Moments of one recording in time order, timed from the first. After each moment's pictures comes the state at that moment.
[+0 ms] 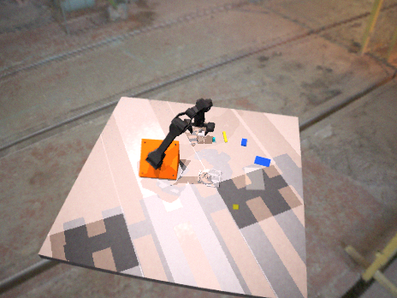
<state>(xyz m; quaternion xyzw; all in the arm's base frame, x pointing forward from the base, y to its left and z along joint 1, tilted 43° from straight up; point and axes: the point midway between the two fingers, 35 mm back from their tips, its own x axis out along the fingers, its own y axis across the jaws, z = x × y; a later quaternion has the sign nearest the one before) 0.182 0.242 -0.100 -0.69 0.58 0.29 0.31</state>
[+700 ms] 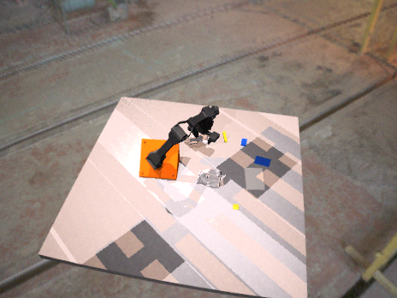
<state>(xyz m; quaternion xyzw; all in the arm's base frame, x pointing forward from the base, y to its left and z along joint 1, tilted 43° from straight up) 0.223 0.208 -0.054 -0.62 0.63 0.18 0.44</state>
